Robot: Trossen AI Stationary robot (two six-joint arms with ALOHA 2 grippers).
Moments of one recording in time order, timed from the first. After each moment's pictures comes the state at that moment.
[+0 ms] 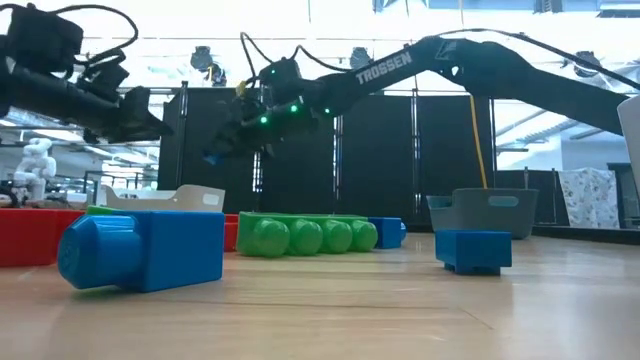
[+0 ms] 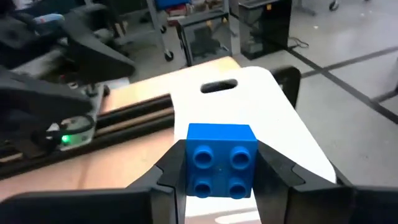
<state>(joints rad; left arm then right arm) 0.75 0.22 0.06 0.06 -0.13 -0.08 -0.39 2.60 2.35 -0.04 -0.21 0.14</state>
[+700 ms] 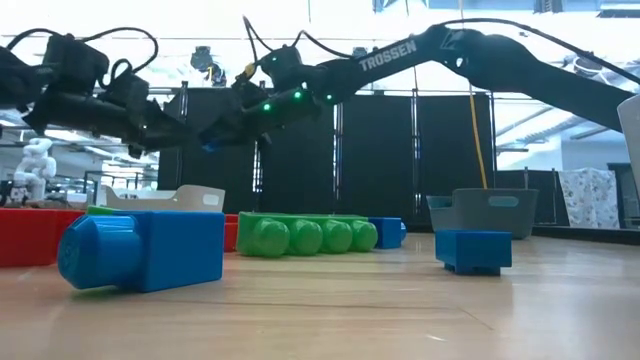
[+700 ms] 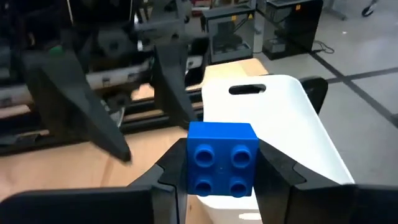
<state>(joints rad) 1.13 0.76 0.08 0.60 0.69 -0.15 -0.39 2.56 2.36 -0.13 -0.29 0.02</state>
